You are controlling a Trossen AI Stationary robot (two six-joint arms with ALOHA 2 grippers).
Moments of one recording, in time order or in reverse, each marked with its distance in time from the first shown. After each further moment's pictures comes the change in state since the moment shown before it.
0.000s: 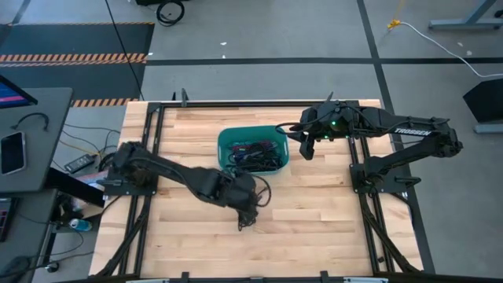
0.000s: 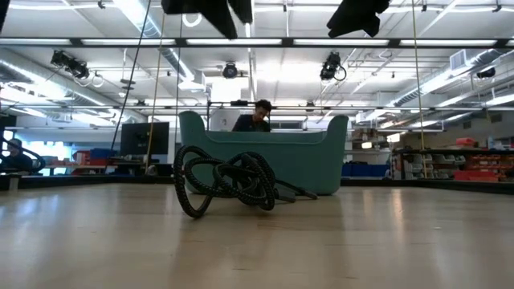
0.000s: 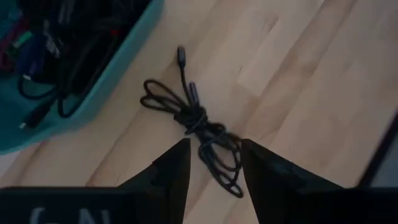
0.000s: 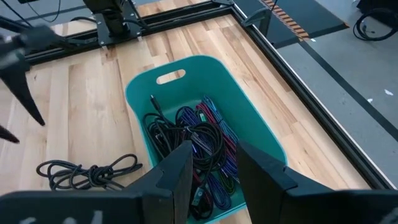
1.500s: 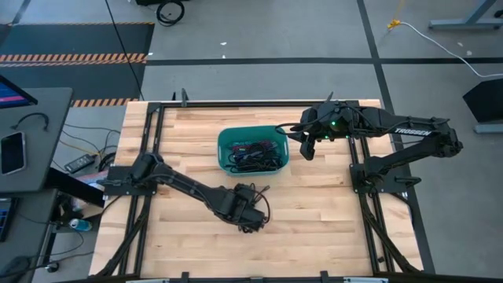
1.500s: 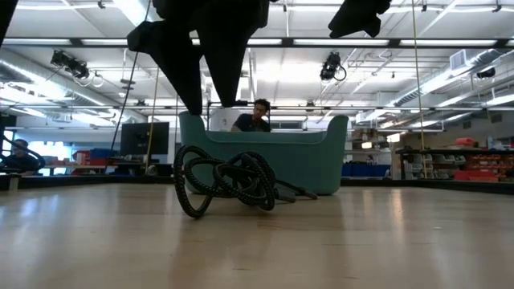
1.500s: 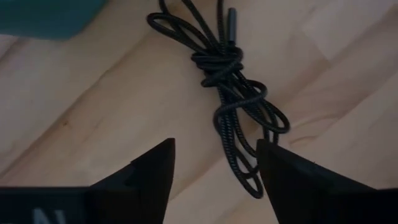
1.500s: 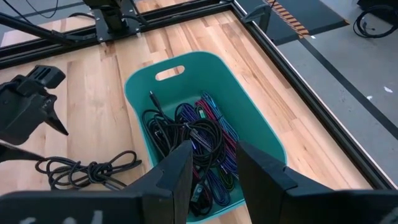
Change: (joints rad) left arm -0.050 0.209 0.000 -0.071 0.042 -0.314; right arm 0.000 0.000 0.000 -0.014 0.000 0.001
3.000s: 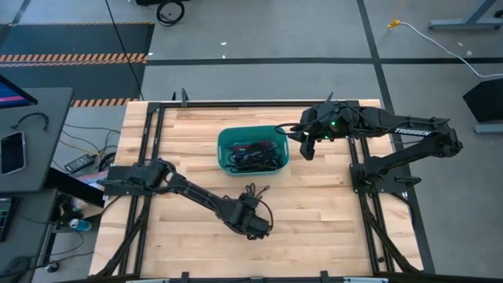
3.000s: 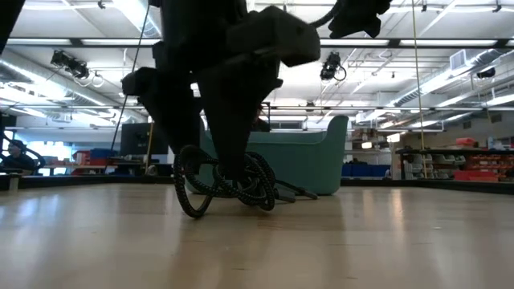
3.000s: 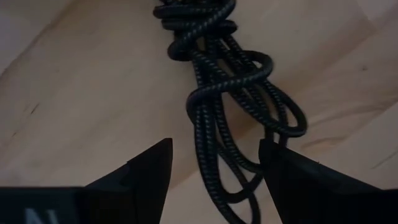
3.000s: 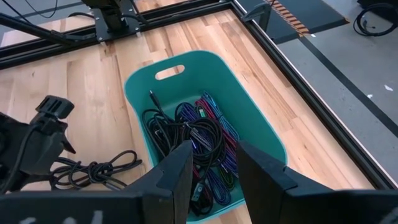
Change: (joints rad) left arm -0.019 0.139 0.000 0.091 0.058 -0.044; right arm 0.000 0.001 -0.001 -0.001 0.000 0.007
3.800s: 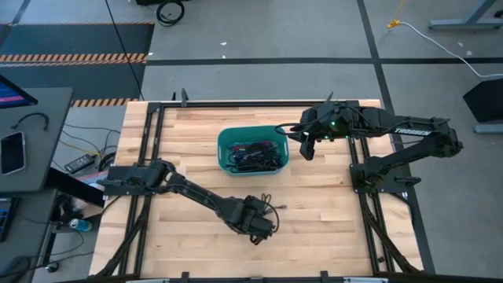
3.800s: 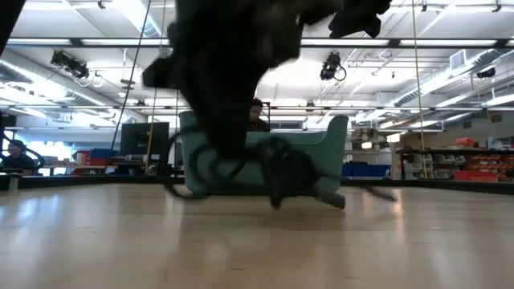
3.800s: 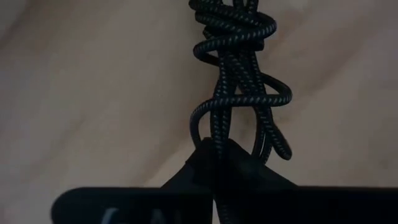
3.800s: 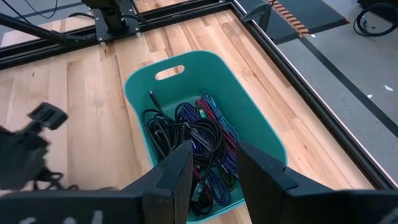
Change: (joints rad) left arm -0.002 0.004 0.048 0.037 0.064 0.114; right arm 0.000 0.000 0.000 0.001 0.000 0.000
